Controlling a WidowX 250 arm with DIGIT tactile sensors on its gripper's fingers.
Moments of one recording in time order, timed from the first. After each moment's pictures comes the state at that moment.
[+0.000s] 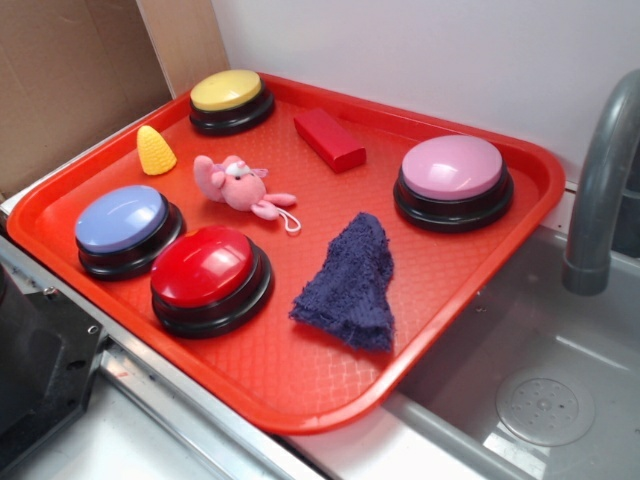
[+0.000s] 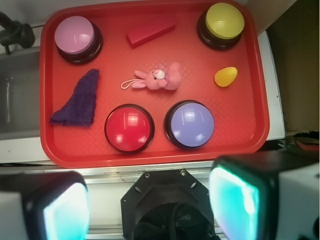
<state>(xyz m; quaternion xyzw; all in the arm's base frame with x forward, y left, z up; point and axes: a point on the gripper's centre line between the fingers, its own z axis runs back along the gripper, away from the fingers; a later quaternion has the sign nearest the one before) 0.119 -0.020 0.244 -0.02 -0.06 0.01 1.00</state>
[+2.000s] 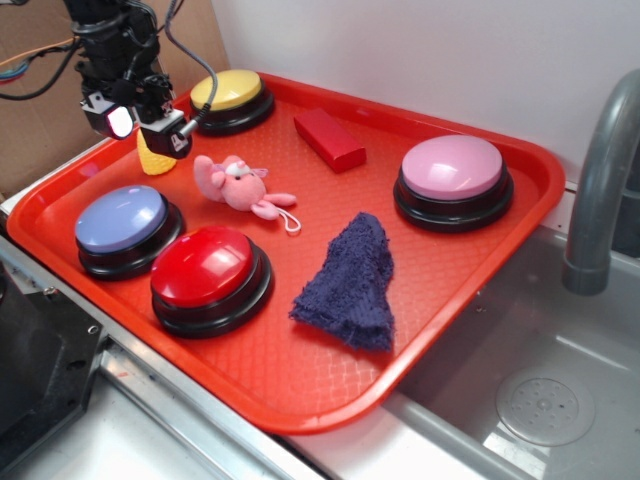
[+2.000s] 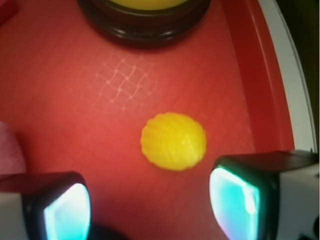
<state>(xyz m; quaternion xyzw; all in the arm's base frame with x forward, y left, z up) 0.225 0.121 0.049 0.03 -0.03 0.09 0.99</state>
